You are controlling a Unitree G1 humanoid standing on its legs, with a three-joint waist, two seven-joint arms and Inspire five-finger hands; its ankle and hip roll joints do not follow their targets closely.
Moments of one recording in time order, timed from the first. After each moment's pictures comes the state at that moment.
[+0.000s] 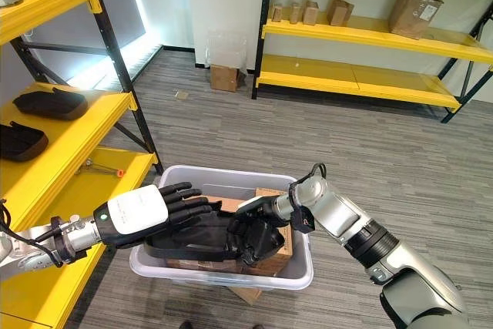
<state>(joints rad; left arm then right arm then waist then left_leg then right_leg) -0.19 1.12 -0.33 0.11 0.91 -0.88 0.32 -0.65 -0.72 0.67 0.04 0.16 0.54 0.99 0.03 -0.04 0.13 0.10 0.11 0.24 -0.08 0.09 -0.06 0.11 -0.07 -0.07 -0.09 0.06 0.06</state>
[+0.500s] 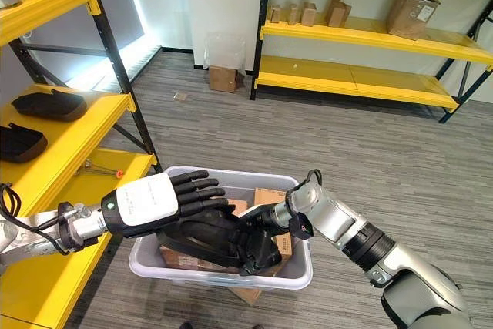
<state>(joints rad) -0.30 1.11 -0.40 0.06 0.79 -0.92 0.34 -0.65 -0.70 0.73 0.04 0.16 0.54 0.98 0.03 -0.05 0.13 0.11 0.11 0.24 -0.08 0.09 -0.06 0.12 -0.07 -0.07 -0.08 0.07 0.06</state>
